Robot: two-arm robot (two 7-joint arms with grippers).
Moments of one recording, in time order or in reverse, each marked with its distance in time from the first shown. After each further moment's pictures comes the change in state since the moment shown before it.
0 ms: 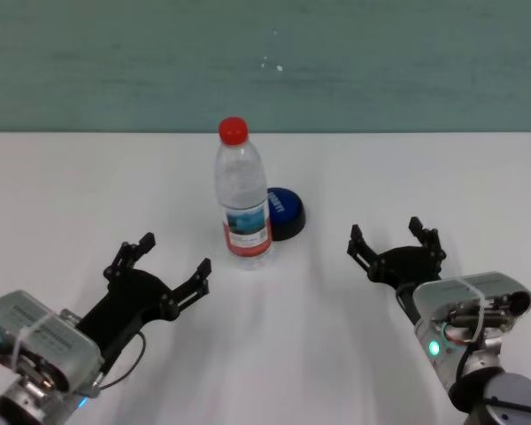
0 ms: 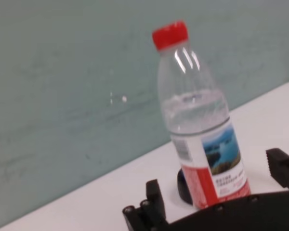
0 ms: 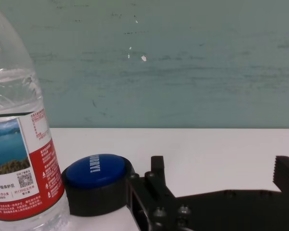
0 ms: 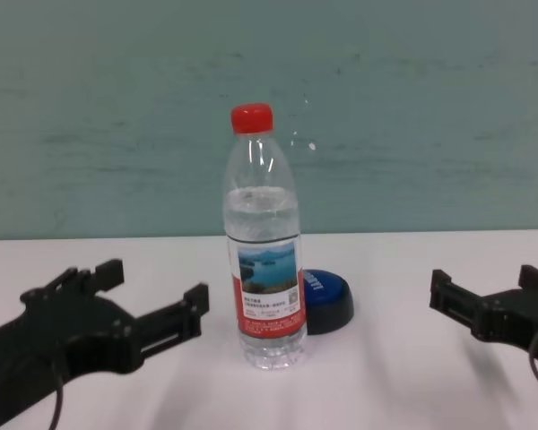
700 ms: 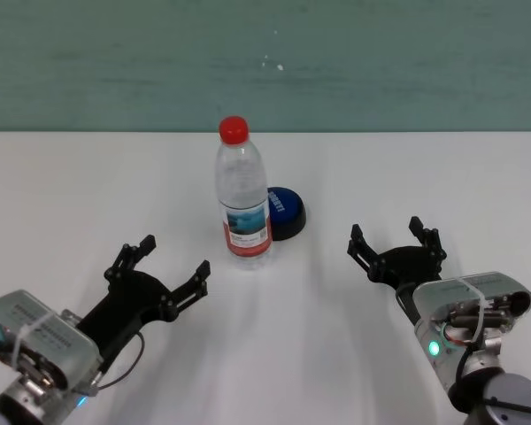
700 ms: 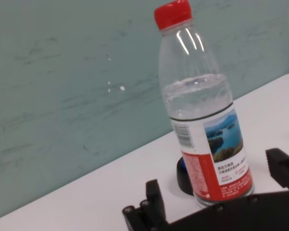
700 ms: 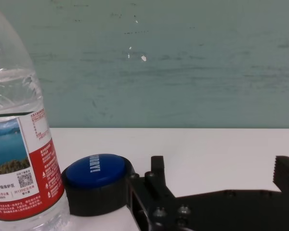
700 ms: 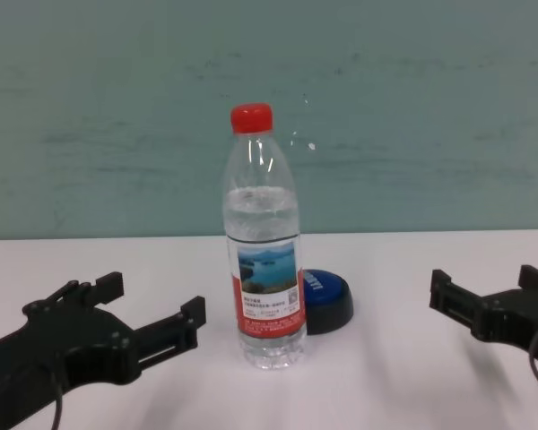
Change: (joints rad) left arm -0.022 0.010 0.013 0.045 -0.007 -0.002 -0.006; right arm 0.000 0.000 0.000 0.000 0.000 0.000 0.000
